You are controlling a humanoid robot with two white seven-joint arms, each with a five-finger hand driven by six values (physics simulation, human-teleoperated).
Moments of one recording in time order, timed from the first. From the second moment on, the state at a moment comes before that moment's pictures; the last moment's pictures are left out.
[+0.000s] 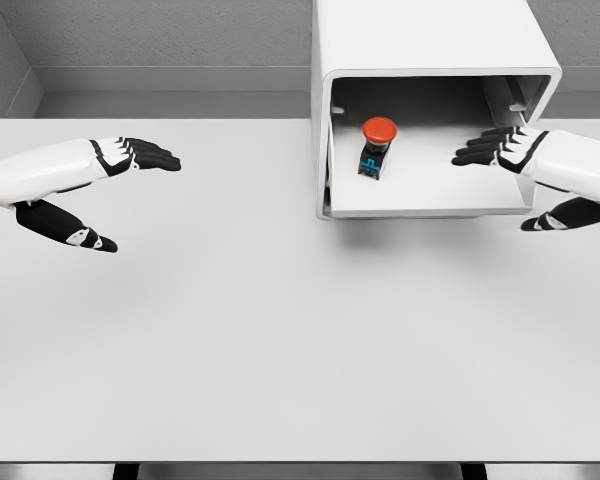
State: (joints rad) left arm -0.56 1.08 -0.59 -1.67 0.23 -0.61 -0.49; right arm -0.85 -1.29 1.03 -1.69 -0.01 -0.61 0.10
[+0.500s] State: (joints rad) left arm -0.56 1.08 -0.59 -1.67 0.23 -0.61 -0.49; right arm -0.92 -1.38 1.03 -1.70 -0.01 -0.61 0.07
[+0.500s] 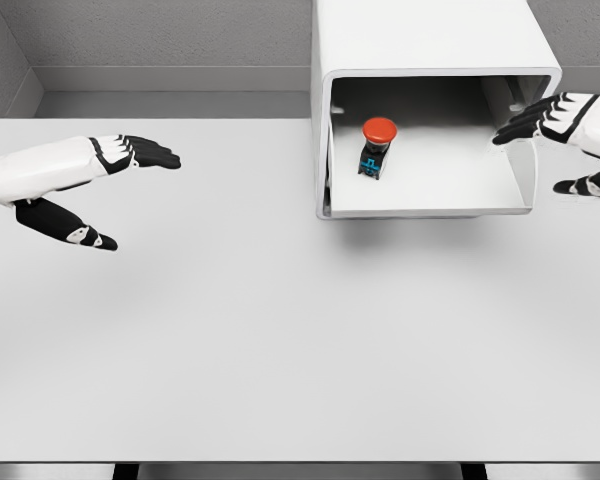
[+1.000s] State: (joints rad) left arm -0.57 1.07 -0.59 -1.67 0.24 -0.61 -0.49; right arm -0.92 -1.43 1.05 -1.65 0.00 -0.61 0.03
